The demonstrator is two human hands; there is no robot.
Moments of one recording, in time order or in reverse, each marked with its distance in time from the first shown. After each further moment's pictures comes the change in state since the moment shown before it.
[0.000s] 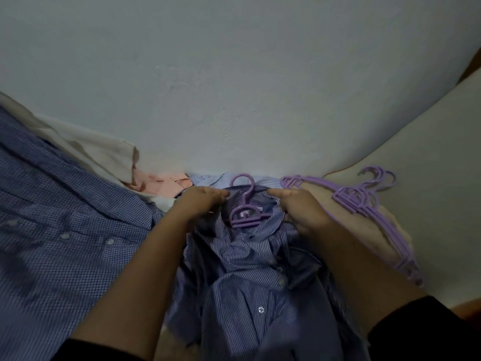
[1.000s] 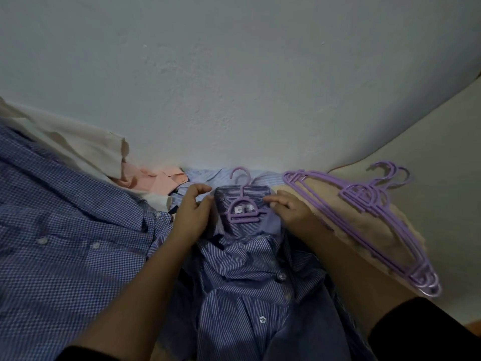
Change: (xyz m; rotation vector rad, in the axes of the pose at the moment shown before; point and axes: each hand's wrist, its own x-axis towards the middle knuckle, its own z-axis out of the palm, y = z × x) left_hand 0.025 -0.054 0.015 0.117 0.221 0.294; right_hand 0.020 0.036 0.001 -0.356 -0.106 -0.328
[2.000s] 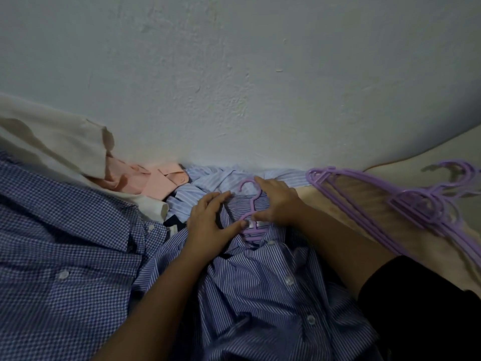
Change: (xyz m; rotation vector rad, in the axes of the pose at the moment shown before) left_hand 0.051 -0.076 0.039 0.338 -0.102 0.095; right_hand 0.124 0.033 0.049 -0.664 -0.269 -0.058
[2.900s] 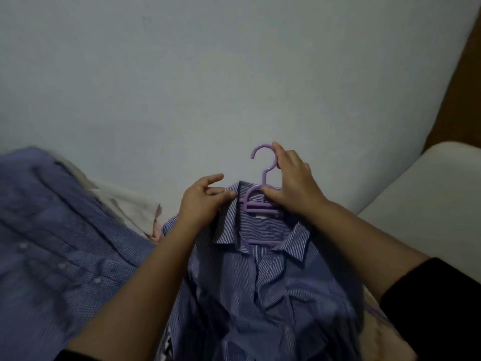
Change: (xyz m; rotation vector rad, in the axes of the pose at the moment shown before) left_hand -0.070 0.203 -0.189 -0.548 0.161 0.095; right_hand -0.178 -0.125 -0.215 -0.072 0.792 -0.318
